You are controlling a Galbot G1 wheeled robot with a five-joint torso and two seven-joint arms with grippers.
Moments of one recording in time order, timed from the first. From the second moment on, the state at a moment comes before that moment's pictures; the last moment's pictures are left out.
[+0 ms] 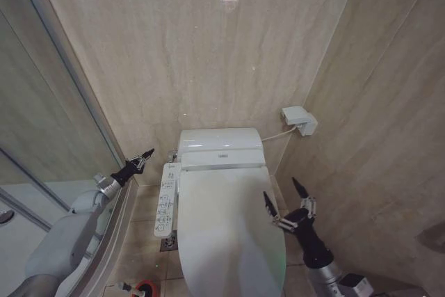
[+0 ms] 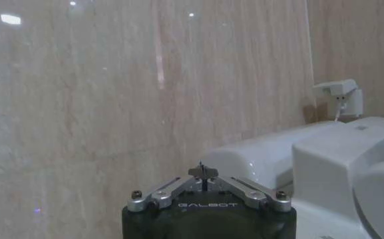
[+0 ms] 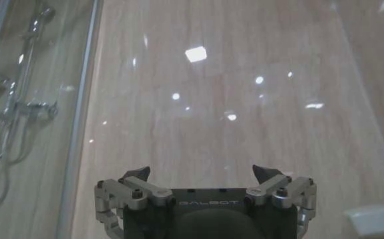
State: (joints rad) left arm 0.58 -1.03 -0.27 -0.88 -0.59 -0.49 0.81; right arm -1.64 1.27 0.57 2.06 0.47 0.64 -0.35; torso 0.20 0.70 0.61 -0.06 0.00
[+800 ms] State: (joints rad) left arm 0.42 -1.14 -0.18 -0.65 -0.45 -0.48 0.85; right arm -1.59 1.33 0.56 2.04 0.49 0.63 -0.34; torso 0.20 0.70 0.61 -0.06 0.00
